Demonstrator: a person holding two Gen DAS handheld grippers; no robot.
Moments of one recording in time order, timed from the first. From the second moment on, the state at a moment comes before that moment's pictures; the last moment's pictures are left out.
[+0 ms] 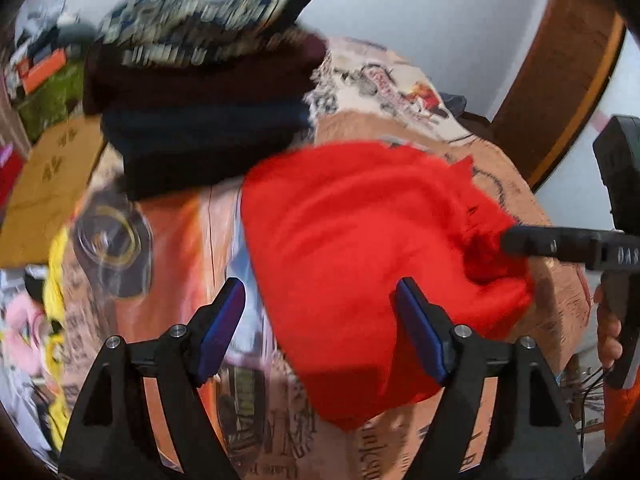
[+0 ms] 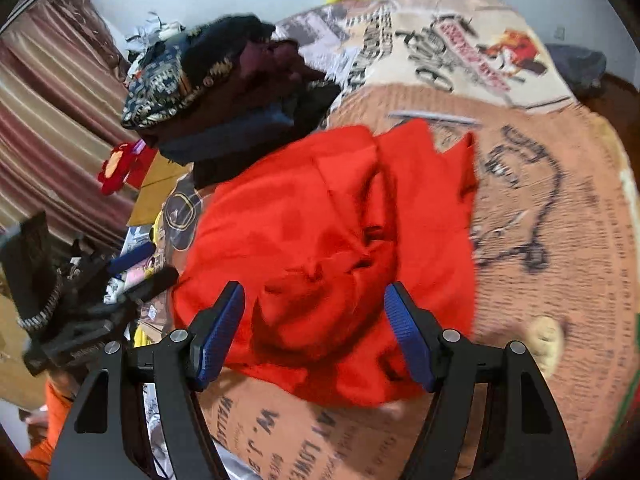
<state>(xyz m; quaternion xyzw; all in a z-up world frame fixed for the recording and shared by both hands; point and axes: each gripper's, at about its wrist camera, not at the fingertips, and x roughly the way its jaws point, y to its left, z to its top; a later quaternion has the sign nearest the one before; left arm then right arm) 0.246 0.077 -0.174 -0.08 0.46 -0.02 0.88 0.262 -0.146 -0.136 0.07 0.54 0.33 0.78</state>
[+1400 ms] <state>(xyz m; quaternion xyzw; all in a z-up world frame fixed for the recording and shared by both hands) 0.261 0.040 -0.205 -0.06 0.49 -0.05 0.87 0.283 -0.192 -0.133 -0.03 0.50 0.27 0.82</state>
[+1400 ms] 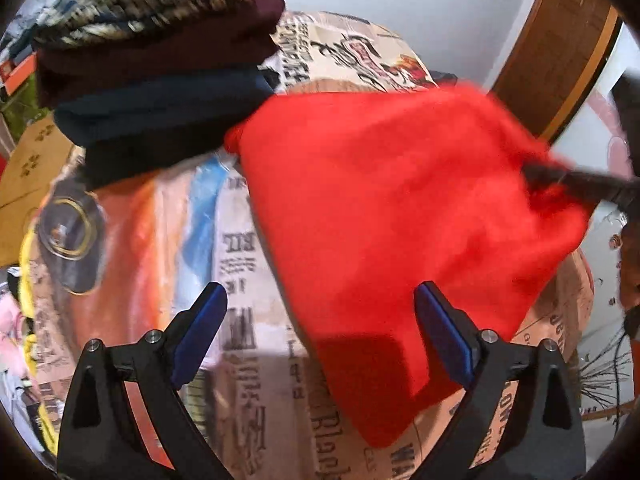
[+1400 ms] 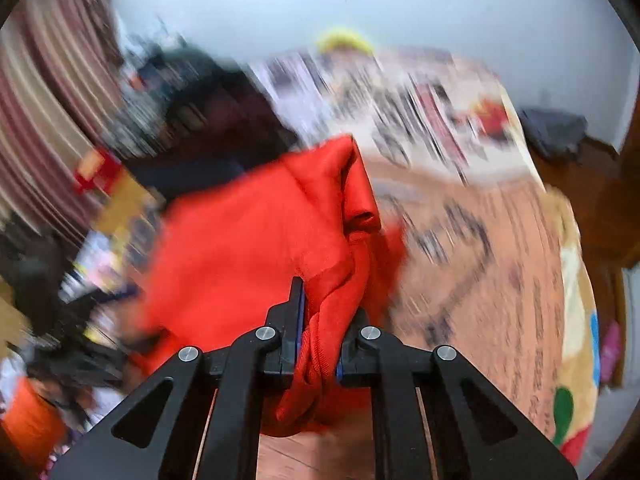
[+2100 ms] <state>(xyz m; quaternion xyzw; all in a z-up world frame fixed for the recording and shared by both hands) 0.217 0.034 -0.201 0.01 0.49 -0.04 0.87 0.238 -0.203 -0.160 -0.09 0.49 0.26 0.82</state>
